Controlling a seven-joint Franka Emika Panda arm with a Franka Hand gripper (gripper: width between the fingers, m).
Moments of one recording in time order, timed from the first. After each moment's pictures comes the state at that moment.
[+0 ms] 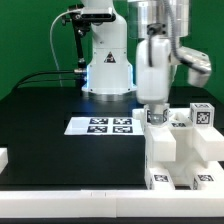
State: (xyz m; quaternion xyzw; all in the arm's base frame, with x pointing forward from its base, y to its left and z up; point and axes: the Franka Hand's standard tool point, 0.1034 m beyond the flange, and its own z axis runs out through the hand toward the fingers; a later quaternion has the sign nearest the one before) arm 0.591 0.055 0.113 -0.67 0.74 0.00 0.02
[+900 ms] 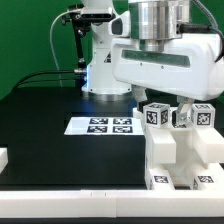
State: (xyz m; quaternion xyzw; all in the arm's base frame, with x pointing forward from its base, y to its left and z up) arm 0.590 0.054 0.111 -0.88 0.48 0.00 0.02
